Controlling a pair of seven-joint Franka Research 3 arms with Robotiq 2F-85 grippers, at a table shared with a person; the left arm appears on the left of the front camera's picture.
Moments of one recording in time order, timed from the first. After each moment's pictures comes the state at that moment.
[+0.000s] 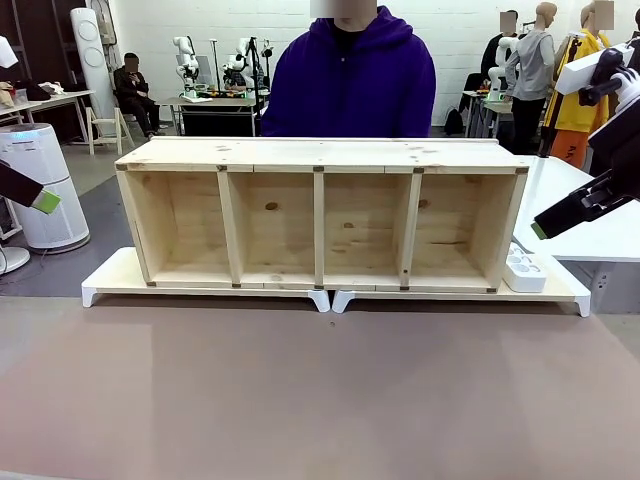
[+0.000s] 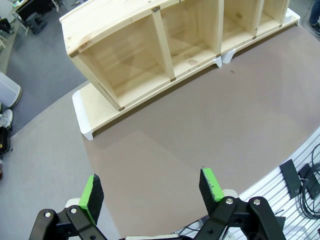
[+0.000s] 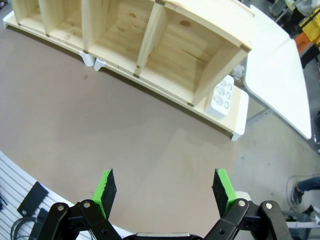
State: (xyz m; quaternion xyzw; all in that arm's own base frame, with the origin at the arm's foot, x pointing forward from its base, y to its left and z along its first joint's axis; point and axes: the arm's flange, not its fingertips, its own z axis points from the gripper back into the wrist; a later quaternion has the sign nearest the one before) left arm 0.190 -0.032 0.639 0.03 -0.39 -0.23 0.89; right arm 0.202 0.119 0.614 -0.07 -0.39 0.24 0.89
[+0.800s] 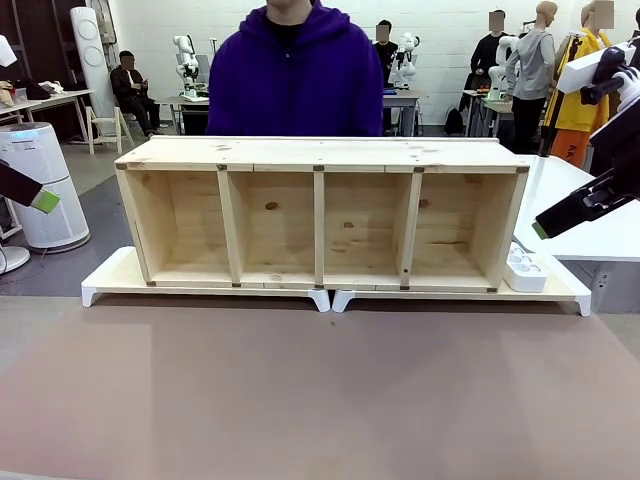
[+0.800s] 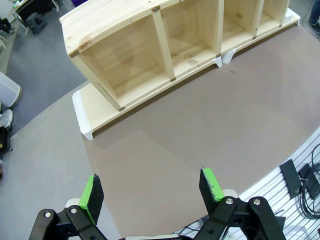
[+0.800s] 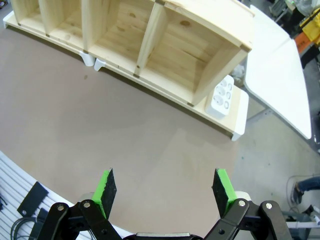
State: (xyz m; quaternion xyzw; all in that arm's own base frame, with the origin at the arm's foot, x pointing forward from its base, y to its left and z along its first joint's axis) left arm 0.190 -0.032 0.639 0.03 -0.39 -0.23 0.89; right arm 0.202 0.119 0.614 -0.07 -0.39 0.24 0.89
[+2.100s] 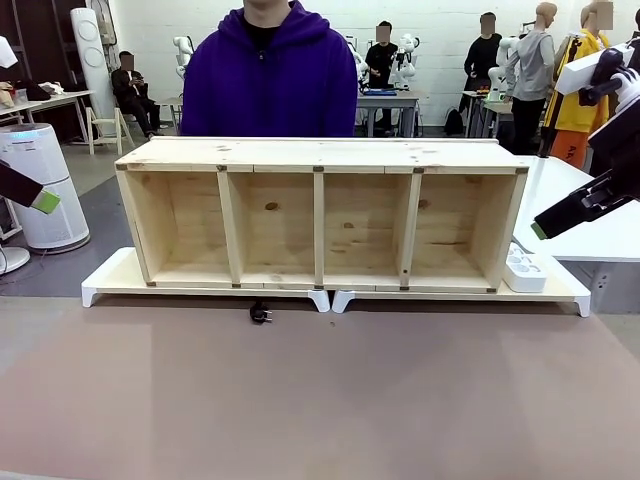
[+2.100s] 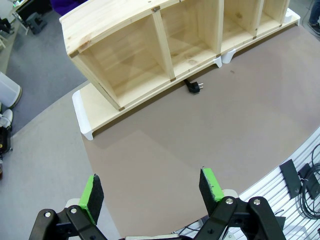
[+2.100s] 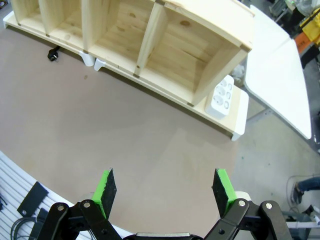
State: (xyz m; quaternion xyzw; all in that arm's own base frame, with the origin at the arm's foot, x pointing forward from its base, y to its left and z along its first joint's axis) left arm 0.190 -0.032 0.639 0.03 -0.39 -0.23 0.89; right arm 0.202 0.119 0.614 -0.07 -0.39 0.24 0.89
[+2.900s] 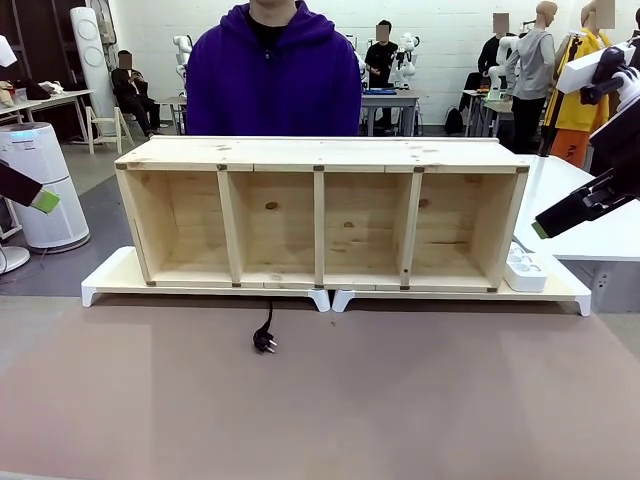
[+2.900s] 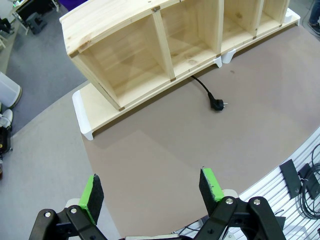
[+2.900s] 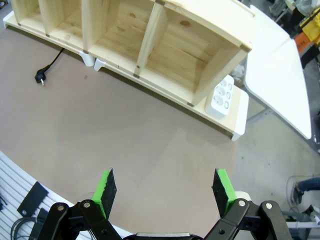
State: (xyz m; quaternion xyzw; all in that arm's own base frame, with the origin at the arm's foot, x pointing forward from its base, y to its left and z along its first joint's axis) left arm 0.190 -0.032 0.639 0.03 -0.39 -0.23 0.89; right arm 0.202 0.119 0.614 -0.07 -0.39 0.24 0.89
